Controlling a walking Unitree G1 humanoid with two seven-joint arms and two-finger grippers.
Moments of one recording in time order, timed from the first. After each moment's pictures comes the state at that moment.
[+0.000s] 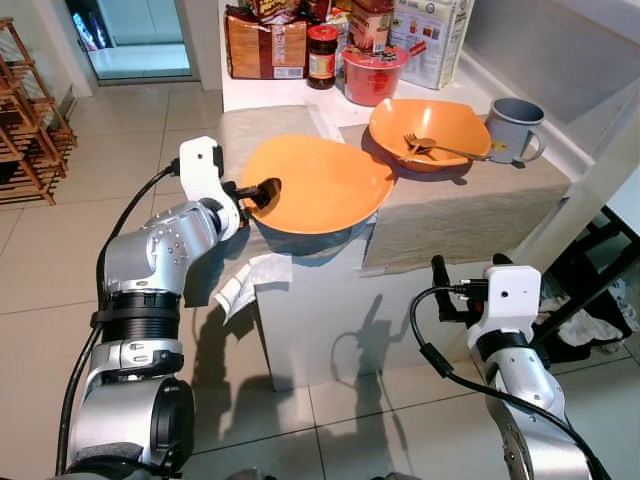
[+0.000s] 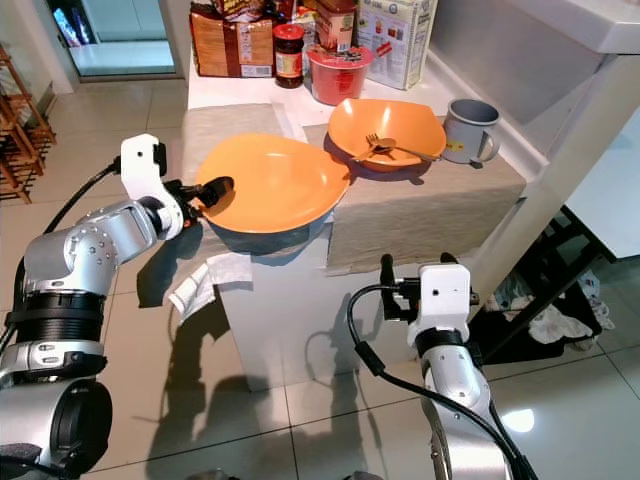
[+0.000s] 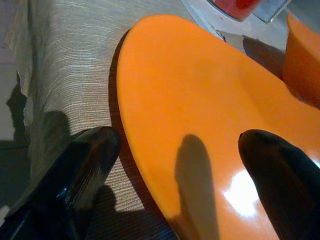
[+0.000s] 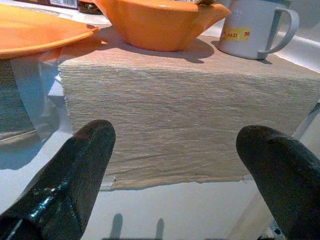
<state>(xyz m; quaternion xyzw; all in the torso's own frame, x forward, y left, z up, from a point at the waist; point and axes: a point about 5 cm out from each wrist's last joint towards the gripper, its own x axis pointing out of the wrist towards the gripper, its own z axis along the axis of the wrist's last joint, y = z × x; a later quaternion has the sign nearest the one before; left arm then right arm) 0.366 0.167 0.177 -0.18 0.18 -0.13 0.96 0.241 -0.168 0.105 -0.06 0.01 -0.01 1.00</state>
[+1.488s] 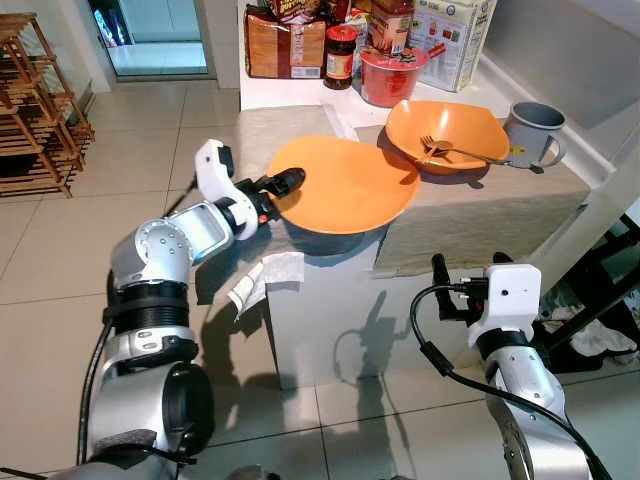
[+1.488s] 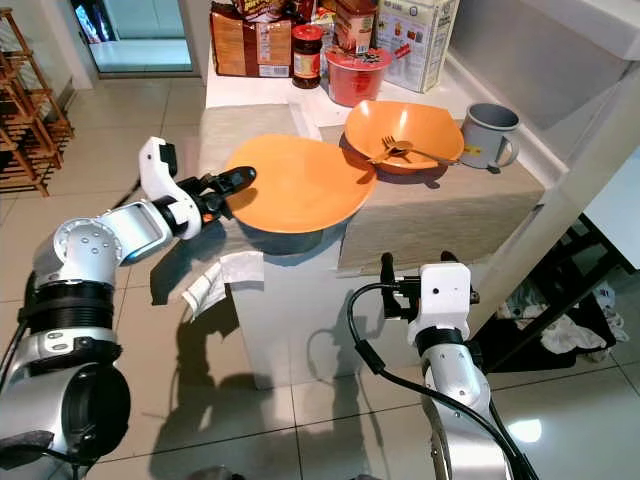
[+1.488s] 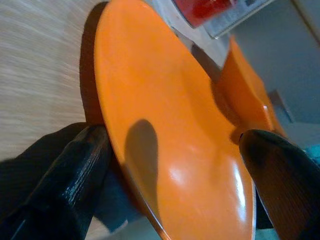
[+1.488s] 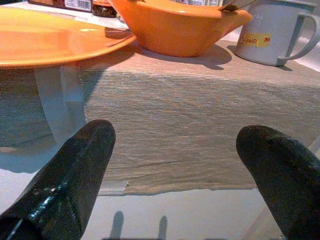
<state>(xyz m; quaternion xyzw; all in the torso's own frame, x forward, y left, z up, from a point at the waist) 0.366 0.139 0.176 -0.36 0.21 -0.21 0.88 0.243 -0.168 0.106 -0.06 0.01 -0.01 1.00</state>
